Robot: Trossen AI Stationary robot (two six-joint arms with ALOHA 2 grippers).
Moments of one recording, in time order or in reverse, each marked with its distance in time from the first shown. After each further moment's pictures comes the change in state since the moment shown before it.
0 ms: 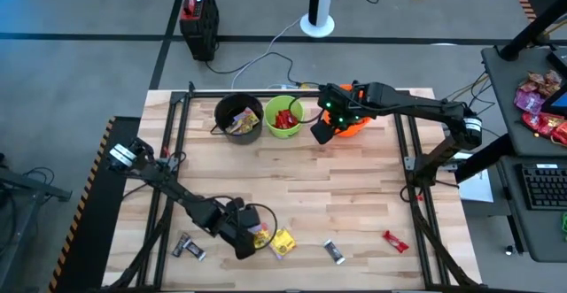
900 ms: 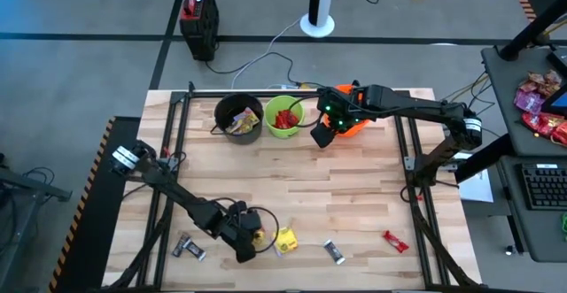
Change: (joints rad) left arm -0.010 0.031 -0.001 0.056 0.029 0.030; right arm 0.028 0.000 -0.001 -0.004 0.001 -0.011
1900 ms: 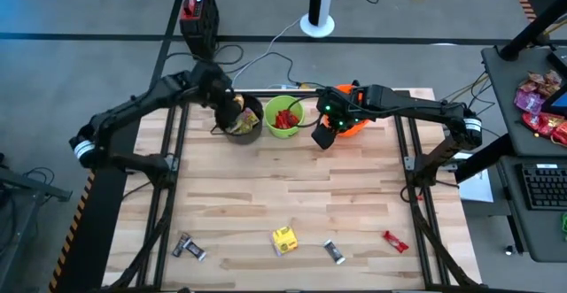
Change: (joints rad) left arm 1.318 -0.489 0.224 -0.530 0.294 0.745; right arm 0.000 0.000 0.000 0.012 0.010 -0.123
